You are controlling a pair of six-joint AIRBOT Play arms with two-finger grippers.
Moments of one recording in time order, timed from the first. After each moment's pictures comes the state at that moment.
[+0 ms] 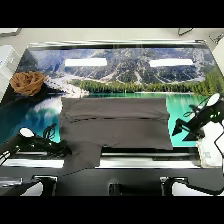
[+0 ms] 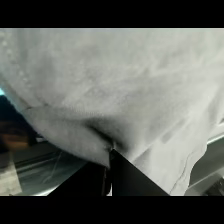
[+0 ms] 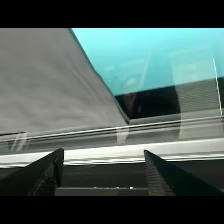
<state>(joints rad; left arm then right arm) 0.16 -1.18 0.44 0.95 -1.20 -1.26 -0.35 -1.42 1.06 -1.39 1.62 1.58</state>
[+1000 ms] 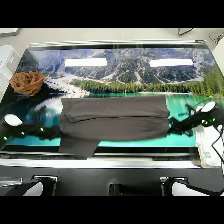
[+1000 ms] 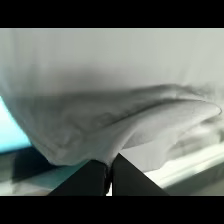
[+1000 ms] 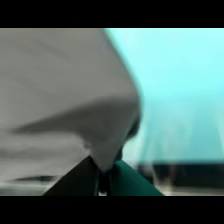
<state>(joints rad) 0.17 -1.12 0.73 0.95 -1.23 -1.30 -0.35 -1.41 1.00 -1.19 1.35 1.53</state>
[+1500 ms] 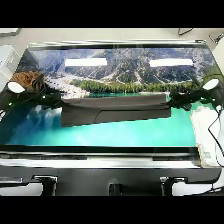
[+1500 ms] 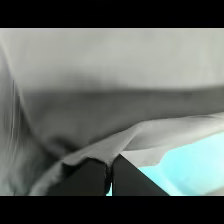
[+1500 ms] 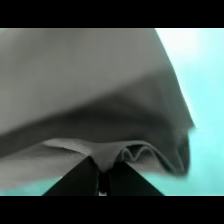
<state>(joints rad) 0.11 -1.53 1.29 0.95 -1.17 -1.42 -0.27 -1.61 1.37 -1.09 1.19 1.62</state>
